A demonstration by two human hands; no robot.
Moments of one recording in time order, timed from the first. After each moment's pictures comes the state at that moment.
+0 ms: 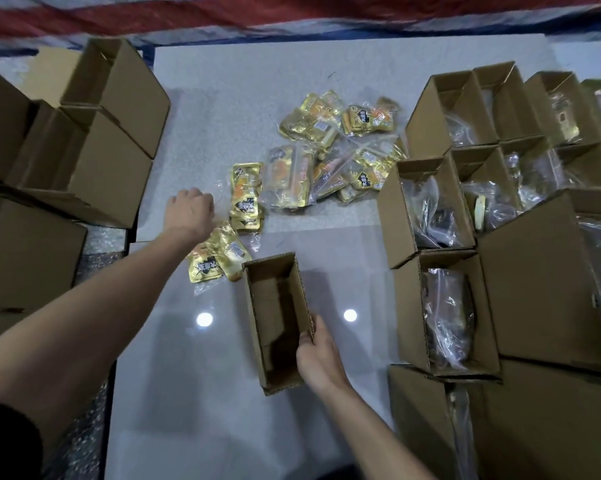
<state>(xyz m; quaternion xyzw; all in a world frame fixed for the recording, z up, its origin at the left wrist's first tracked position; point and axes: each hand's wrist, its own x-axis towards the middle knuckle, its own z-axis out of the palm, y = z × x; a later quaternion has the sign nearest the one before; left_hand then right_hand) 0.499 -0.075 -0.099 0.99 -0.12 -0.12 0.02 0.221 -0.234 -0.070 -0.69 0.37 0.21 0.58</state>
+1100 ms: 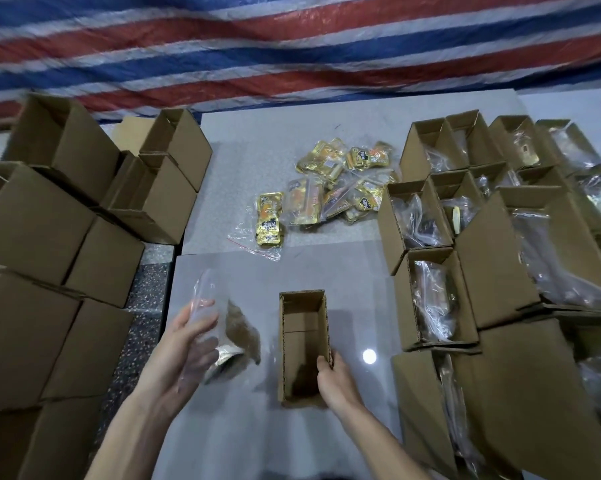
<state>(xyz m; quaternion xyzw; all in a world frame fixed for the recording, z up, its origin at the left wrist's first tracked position) 0.231 -0.009 0.054 0.56 0.26 -0.25 0.74 0.137 -0.218 -0.072 -0.68 0.39 0.23 0.58</state>
